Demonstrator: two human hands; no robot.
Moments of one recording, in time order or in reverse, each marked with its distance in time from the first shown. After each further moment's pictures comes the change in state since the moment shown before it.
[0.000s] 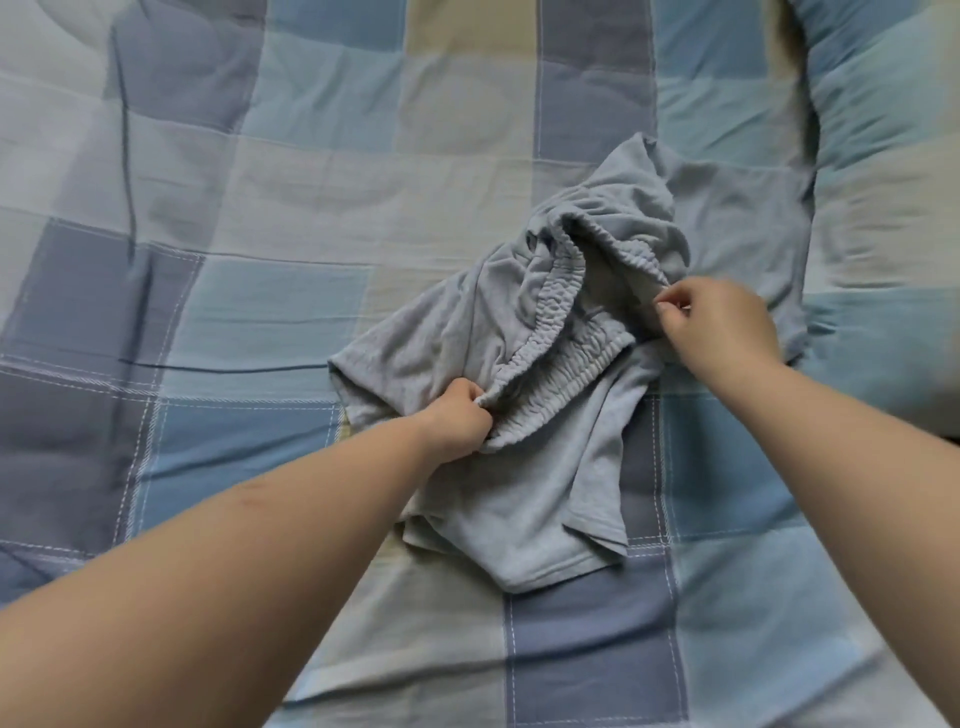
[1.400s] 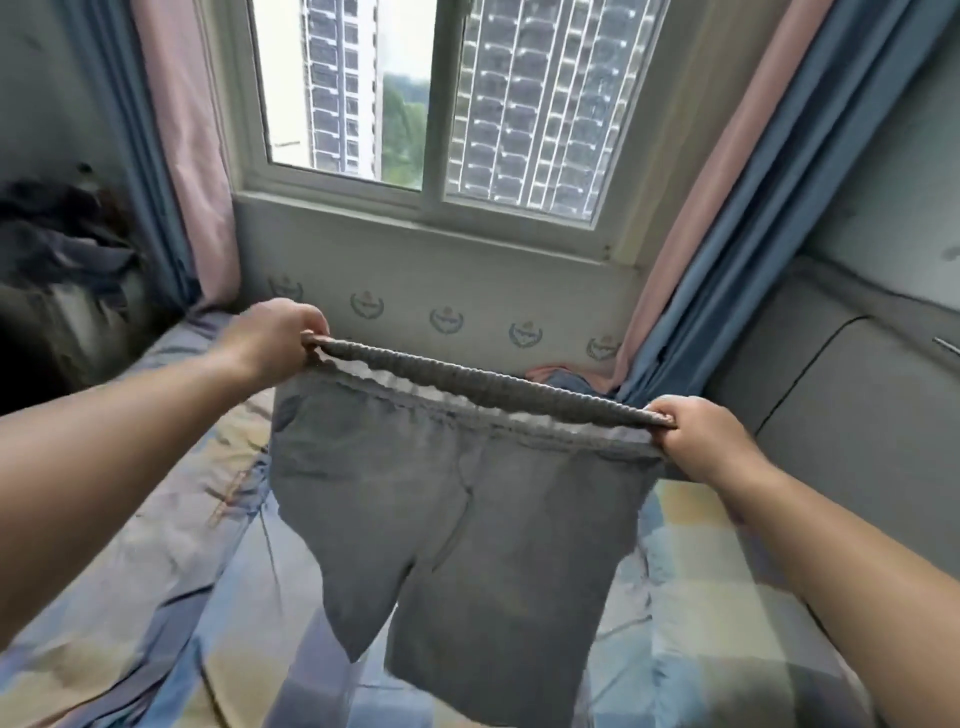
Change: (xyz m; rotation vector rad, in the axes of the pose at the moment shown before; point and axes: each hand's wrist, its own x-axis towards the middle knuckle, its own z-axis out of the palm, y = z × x) left_hand -0.570 0.211 -0.492 0.564 1.106 0.670; right_hand -0.183 -0.257 -0.589 0.035 0.248 -0.226
